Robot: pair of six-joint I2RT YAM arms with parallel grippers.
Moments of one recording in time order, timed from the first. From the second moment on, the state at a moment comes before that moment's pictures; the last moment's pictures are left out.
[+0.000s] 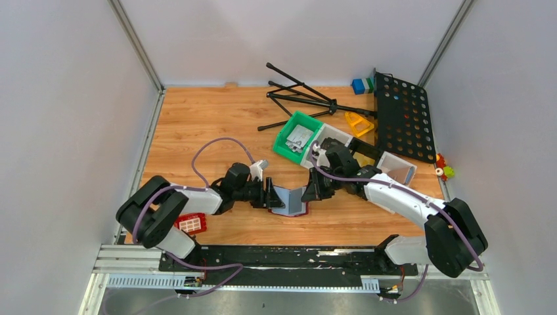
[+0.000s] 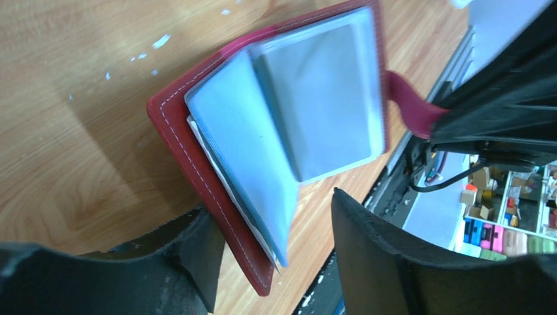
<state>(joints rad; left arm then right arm) -0.65 1.48 0.41 0.44 0.54 -0.71 0.63 1.30 0.74 -0.33 -0.48 0.48</state>
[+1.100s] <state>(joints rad) -0.56 1.00 0.40 0.51 0.66 -0.99 0.58 0.76 0.50 -0.18 -0.38 0.73</state>
